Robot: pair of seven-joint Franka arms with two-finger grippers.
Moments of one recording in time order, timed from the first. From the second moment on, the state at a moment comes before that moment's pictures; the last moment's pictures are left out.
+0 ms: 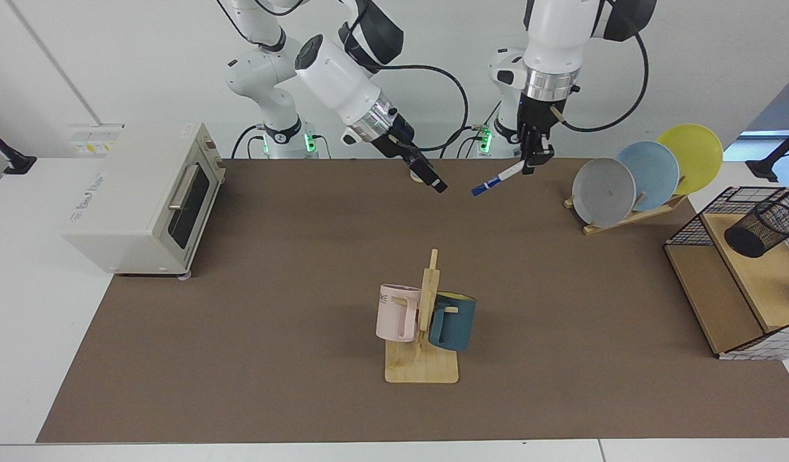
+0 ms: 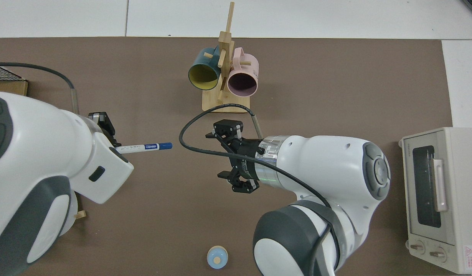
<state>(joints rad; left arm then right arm) -0.16 -0.11 -0.17 -1.74 0.11 1.68 1.16 0.68 0.02 -0.11 -1.93 0.64 2.35 1.36</state>
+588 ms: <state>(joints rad) -0.15 -0.10 0.02 -1.73 0.33 1.70 1.32 0.39 -0.05 -0.13 -1.92 0.25 2.02 0.78</state>
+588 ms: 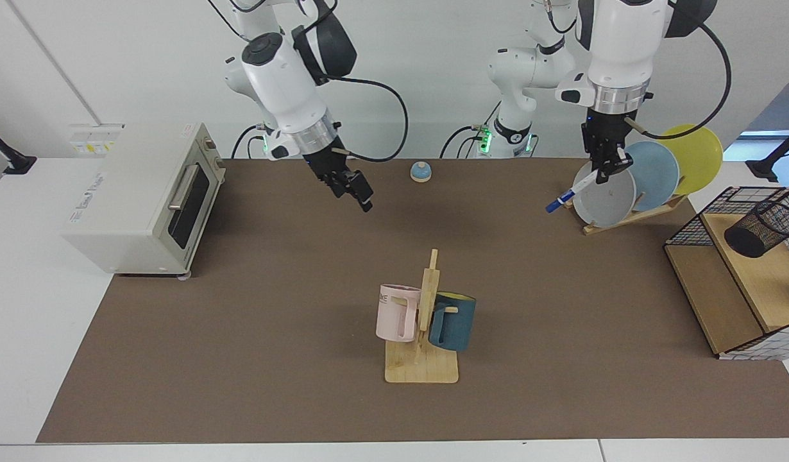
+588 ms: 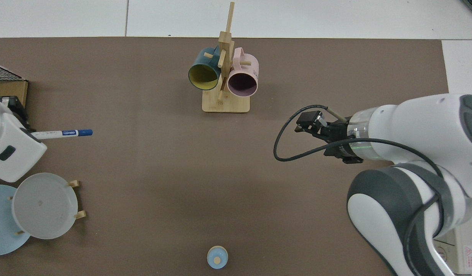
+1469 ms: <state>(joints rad) -0.06 0.00 0.25 -1.64 0.68 1.96 1.70 0.12 -0.12 -0.13 -1.81 0.01 1.76 -0.01</state>
